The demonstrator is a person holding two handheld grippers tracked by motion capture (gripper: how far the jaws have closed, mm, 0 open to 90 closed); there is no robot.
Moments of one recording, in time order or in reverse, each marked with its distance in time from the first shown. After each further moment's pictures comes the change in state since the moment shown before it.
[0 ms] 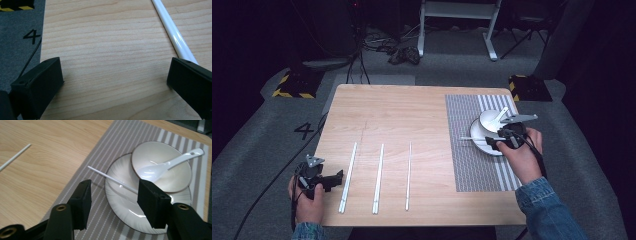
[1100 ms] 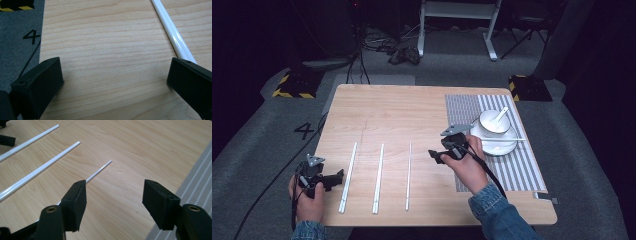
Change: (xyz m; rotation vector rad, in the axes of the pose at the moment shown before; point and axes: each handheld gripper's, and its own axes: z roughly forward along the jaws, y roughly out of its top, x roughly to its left) left arm 0.000 0.002 0.001 0.004 -0.001 0.002; right arm 0.134 0.028 0.057 -0.043 0.255 -0.140
